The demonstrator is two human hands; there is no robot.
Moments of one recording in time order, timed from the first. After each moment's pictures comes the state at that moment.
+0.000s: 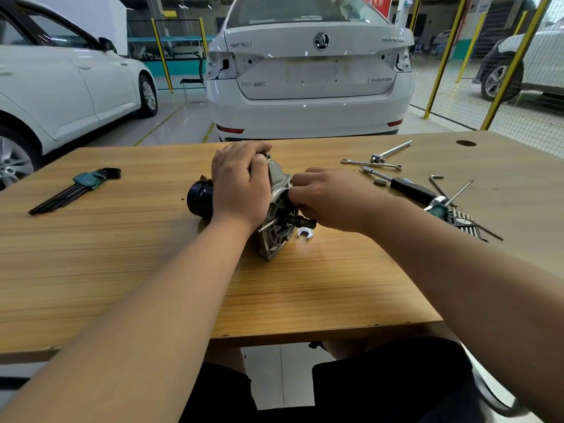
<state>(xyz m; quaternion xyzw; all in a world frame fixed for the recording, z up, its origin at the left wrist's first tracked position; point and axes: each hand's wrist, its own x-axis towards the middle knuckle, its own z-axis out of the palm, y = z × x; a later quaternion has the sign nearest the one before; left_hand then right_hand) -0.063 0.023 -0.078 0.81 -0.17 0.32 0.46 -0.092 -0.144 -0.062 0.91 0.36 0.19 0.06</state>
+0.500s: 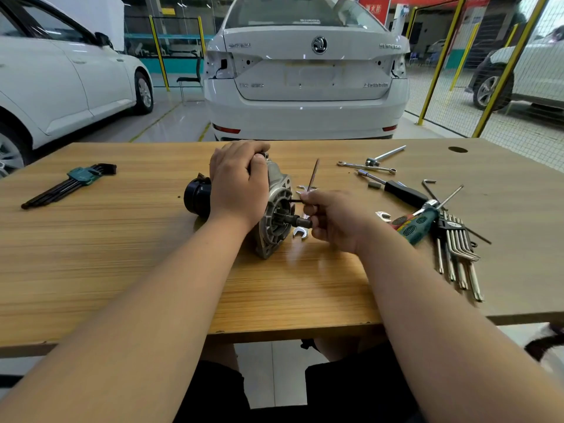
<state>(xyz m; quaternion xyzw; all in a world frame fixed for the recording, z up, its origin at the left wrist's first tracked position) -0.064 0.022 -0.078 0.81 -0.17 0.33 0.46 -0.099 -0.138 -0.092 0.67 -0.07 -0.07 -0.74</state>
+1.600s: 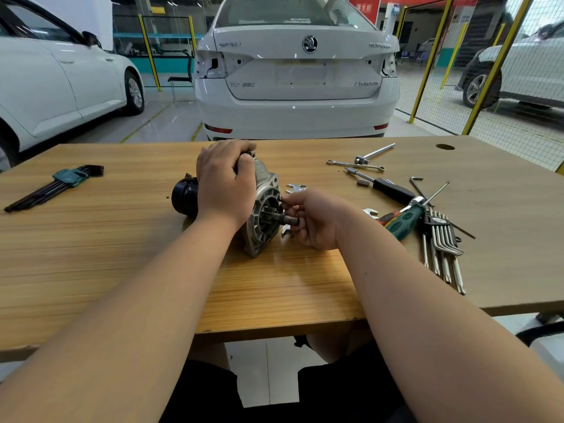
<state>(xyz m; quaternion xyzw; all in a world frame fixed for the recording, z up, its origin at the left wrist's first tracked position) -0.063 0.021 -0.077 0.80 -0.17 0.34 0.46 -0.082 -0.132 -0.093 0.64 -0.16 -0.20 -0.73</state>
